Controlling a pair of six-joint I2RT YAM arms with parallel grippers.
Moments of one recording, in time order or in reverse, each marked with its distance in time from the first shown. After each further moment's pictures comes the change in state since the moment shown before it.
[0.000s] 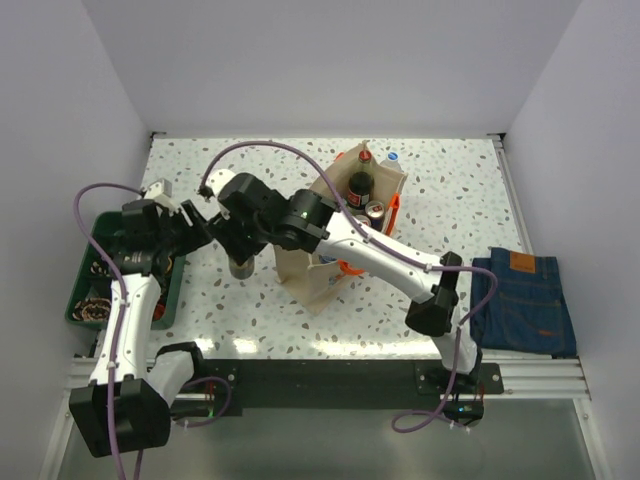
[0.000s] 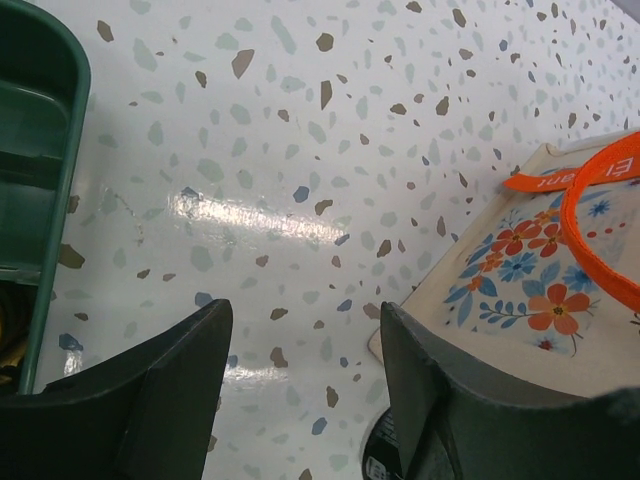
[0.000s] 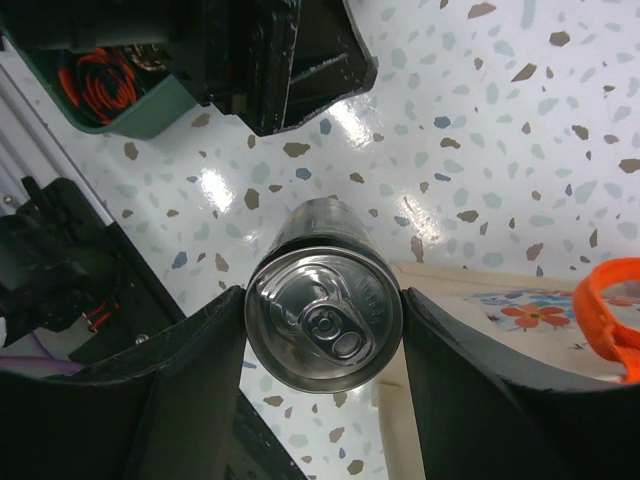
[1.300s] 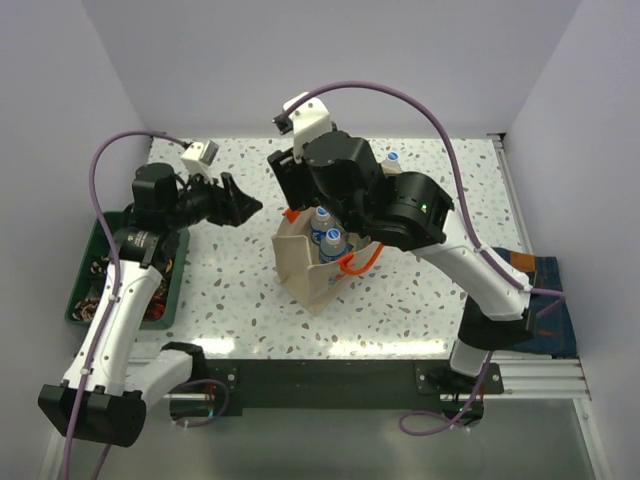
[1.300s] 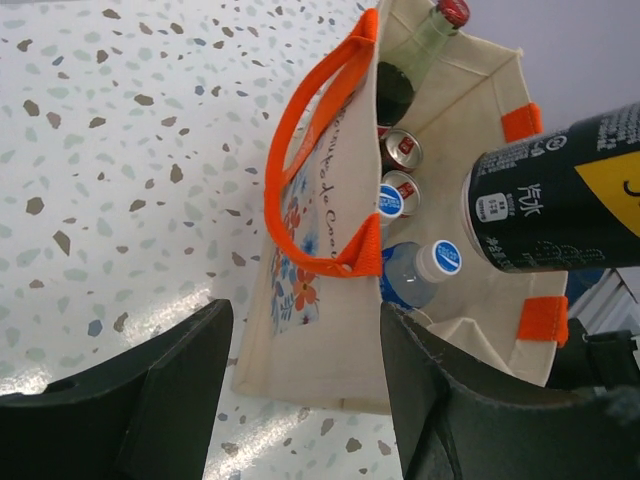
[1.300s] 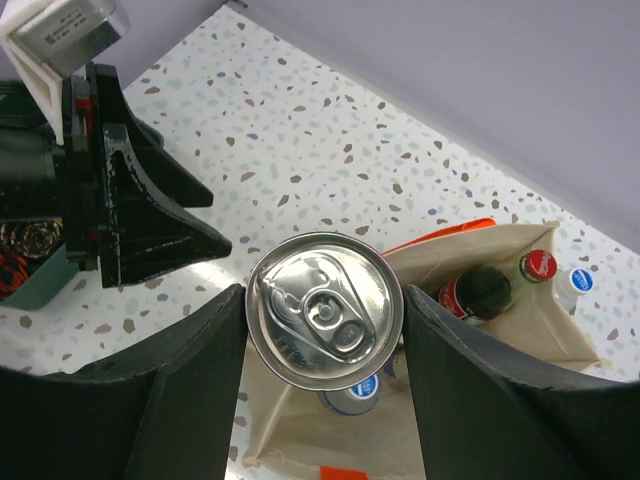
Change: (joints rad) left arm -0.290 0.055 0.313 0.017 0.240 0.121; right arm 0.000 -0.315 0.082 -0.021 0.458 -0.103
